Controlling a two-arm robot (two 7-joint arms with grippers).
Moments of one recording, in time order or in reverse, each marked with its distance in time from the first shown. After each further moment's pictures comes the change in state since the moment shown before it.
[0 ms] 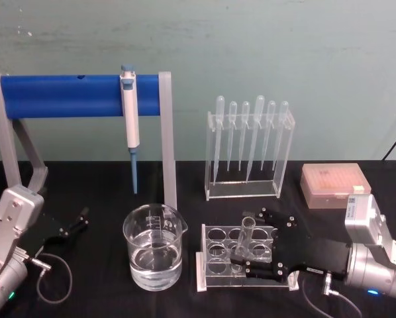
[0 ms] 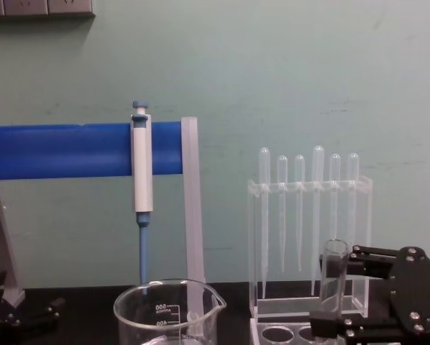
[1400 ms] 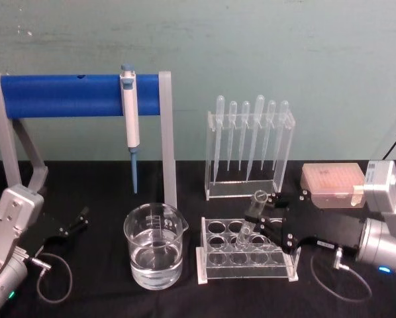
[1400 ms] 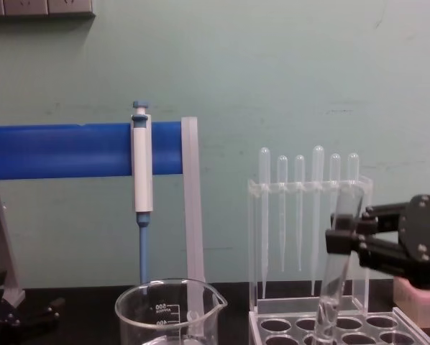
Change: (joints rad) left arm 0.000 0.000 0.000 0.000 0.000 0.000 0.000; right arm 0.002 0.026 0.054 -0.074 0.055 0.087 -0.029
